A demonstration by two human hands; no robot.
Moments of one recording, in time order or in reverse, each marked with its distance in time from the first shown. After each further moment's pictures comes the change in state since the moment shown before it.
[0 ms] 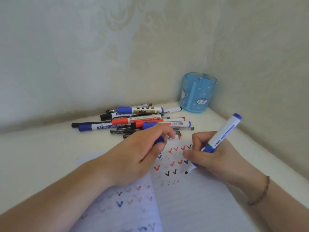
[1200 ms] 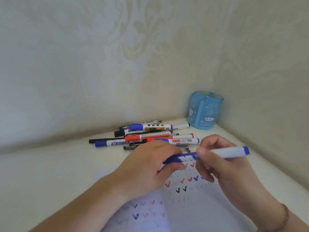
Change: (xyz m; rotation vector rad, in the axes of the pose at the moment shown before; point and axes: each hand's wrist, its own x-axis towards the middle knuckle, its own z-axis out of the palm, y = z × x) left_hand 0.005 0.012 -0.006 0.246 0.204 0.075; right_hand -0.008 -0.025 0.013 0.436 0.108 -0.111
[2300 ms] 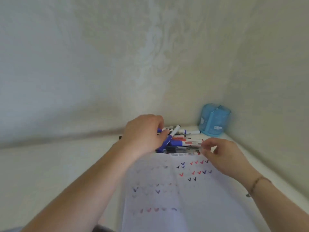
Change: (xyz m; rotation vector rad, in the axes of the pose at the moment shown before) left_hand 0.002 0.004 -0.079 0.397 0.051 -0.449; right_hand 0.025 0.000 -0.008 -1.132 0.052 0.025
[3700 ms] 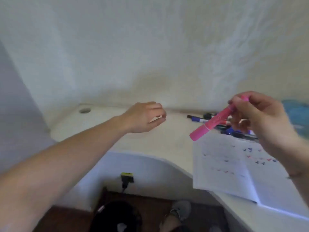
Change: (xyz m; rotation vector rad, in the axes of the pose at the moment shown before) left_hand -0.130 -0.163 -0.076 0.247 0.045 0.309; right_hand -0.058 -0.163 -0.009 0.932 -0.096 -0.371
